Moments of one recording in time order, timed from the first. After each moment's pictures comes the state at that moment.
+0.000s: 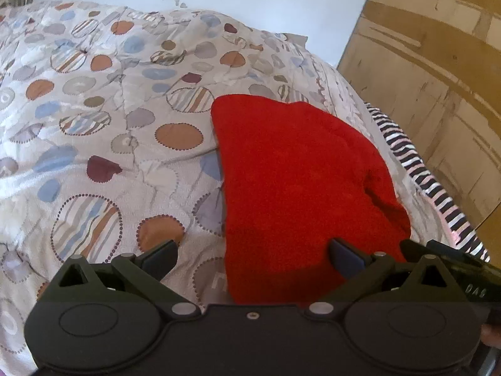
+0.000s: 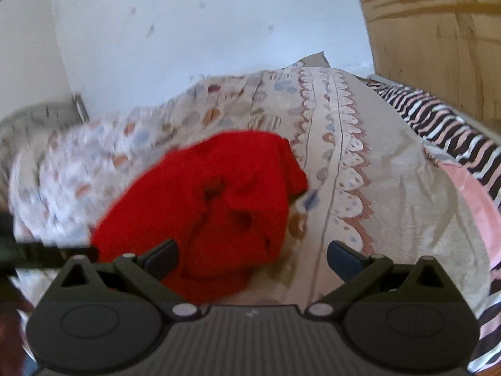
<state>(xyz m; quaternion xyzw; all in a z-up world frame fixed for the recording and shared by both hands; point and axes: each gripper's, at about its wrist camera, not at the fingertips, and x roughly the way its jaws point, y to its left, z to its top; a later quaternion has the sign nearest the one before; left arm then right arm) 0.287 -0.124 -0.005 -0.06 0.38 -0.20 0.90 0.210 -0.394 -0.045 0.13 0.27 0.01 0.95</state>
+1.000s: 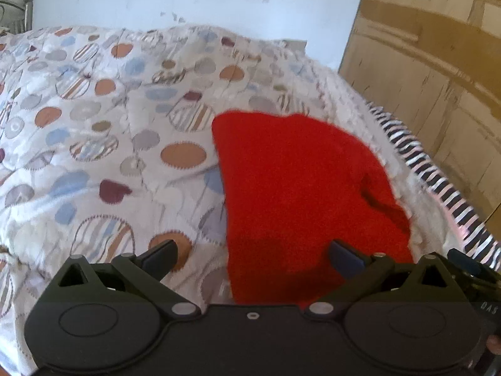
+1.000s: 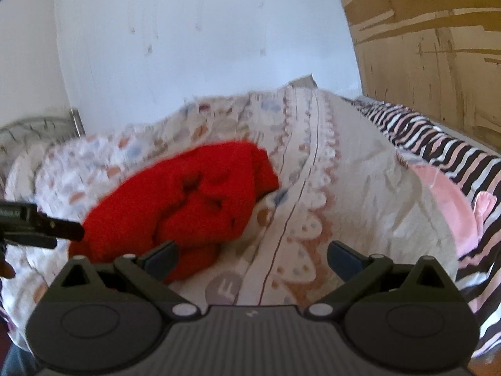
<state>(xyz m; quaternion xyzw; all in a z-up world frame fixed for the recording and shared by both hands) 0.278 -0.128 0.020 -0.03 0.36 -0.19 0.91 0.164 -0.424 -0.055 0.16 0.19 0.00 0.97</state>
